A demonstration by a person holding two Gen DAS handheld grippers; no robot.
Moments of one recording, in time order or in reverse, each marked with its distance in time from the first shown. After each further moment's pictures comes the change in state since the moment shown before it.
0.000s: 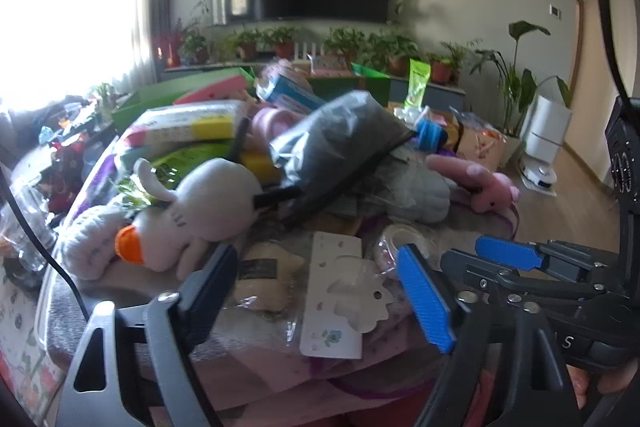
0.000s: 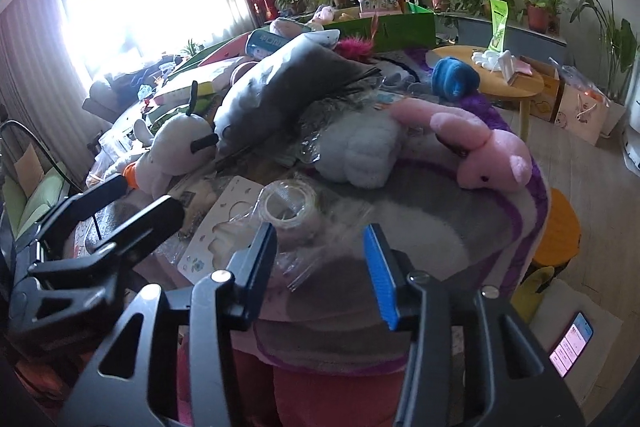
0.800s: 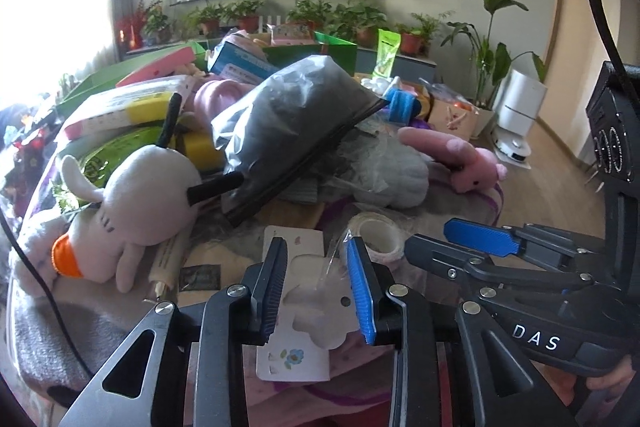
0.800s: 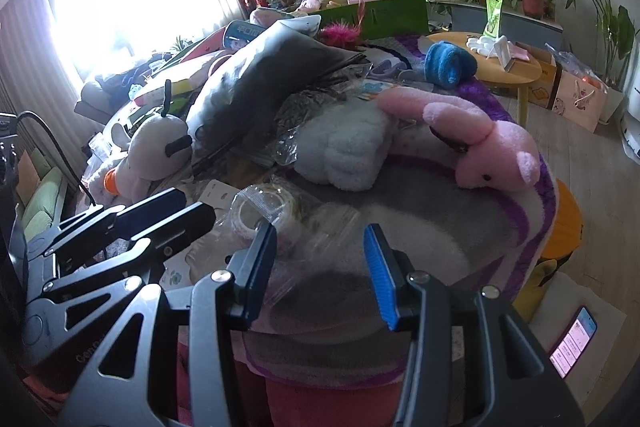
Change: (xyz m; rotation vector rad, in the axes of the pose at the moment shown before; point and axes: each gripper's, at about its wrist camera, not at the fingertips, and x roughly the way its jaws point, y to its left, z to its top) left arm 0.033 -0.011 0.006 0.042 0.090 -0.129; right arm 0.019 -0.012 0.008 0.040 0.035 -0.004
